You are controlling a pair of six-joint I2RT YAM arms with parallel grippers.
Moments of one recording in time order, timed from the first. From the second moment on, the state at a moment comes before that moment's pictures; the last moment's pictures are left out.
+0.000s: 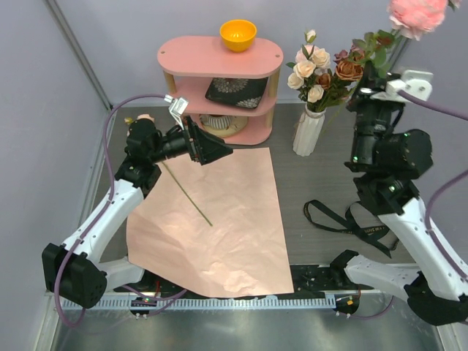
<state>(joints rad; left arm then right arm) -0.37 1.19 1.04 0.21 0.85 -0.69 0.64 0.97 1.39 0.25 0.71 -0.38</state>
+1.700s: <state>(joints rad) -0.37 1.19 1.04 0.14 0.80 -0.62 0.52 1.34 1.50 0.59 0.70 -0.46</state>
